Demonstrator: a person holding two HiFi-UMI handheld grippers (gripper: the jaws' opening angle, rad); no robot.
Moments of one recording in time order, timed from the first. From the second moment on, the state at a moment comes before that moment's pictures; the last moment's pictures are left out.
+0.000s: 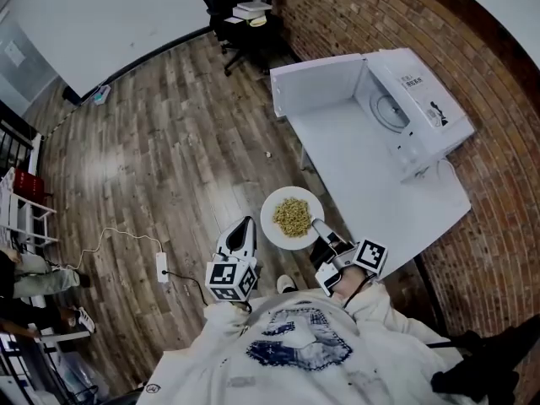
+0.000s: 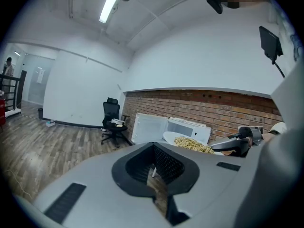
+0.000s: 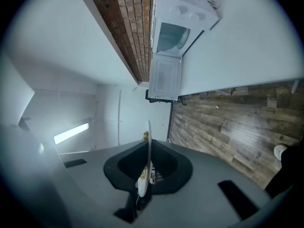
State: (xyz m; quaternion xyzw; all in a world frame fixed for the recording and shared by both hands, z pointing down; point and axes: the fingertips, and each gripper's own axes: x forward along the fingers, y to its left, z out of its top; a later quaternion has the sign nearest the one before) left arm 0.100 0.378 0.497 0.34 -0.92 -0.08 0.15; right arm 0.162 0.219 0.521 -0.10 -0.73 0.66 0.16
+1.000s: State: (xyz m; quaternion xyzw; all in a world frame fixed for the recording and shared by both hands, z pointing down) left arm -0.044 0.321 0.515 0.38 -0.90 -0.07 0.17; right arm 0.029 0.168 0.541 -0.07 -0.72 0.68 0.14
